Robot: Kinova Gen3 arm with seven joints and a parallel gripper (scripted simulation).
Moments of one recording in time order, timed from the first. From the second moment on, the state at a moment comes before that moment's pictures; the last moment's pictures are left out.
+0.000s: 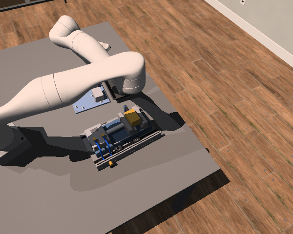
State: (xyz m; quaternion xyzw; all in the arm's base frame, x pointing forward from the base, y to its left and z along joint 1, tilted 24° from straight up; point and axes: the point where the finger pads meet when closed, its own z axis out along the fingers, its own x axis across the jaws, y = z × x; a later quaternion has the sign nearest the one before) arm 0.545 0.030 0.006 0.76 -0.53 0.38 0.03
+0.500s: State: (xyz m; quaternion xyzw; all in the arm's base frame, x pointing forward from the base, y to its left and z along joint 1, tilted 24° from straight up) arm 0.527 0.034 0.006 0.76 -0.55 0.36 0.04
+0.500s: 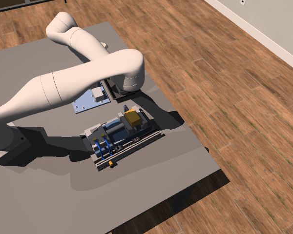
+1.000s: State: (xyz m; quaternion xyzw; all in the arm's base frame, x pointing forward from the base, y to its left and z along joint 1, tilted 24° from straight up) arm 0.511 0.039 0.006 0.75 -0.56 0.35 0.05
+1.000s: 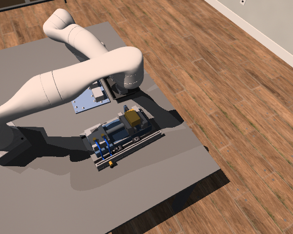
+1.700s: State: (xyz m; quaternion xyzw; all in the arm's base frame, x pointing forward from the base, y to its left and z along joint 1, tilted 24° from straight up) arm 0.491 0.046 0.007 0.74 -0.58 0.33 0.06
